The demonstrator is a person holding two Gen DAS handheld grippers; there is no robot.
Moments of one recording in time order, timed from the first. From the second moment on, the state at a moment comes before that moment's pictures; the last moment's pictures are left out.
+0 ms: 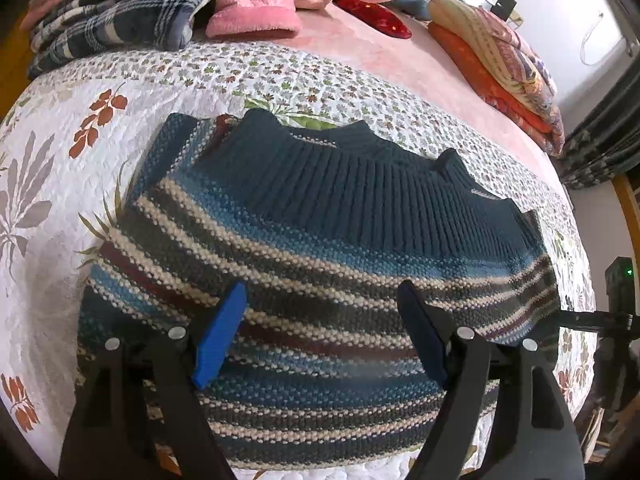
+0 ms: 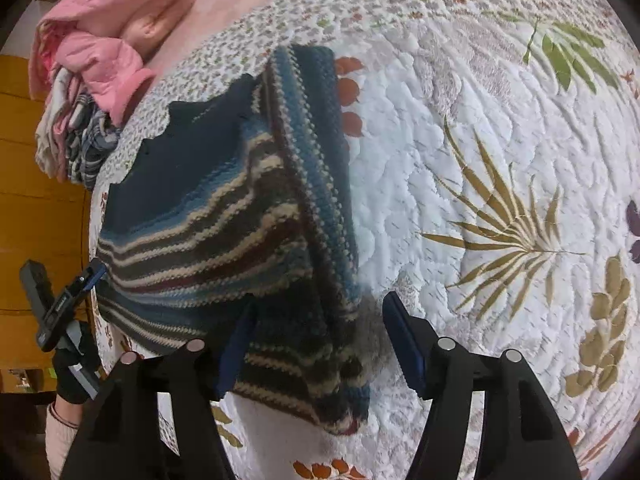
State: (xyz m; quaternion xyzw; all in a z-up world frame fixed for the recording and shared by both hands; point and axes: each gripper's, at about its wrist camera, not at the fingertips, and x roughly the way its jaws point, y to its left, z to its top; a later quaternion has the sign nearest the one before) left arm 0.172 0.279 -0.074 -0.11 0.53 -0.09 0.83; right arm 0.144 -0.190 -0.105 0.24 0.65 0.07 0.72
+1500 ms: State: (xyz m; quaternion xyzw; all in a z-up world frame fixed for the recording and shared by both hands) left arm 0.178 0.283 -0.081 -0.13 0.53 -0.10 0.83; right arm 0.181 -0.123 -0.075 0.24 0.61 0.14 0.74
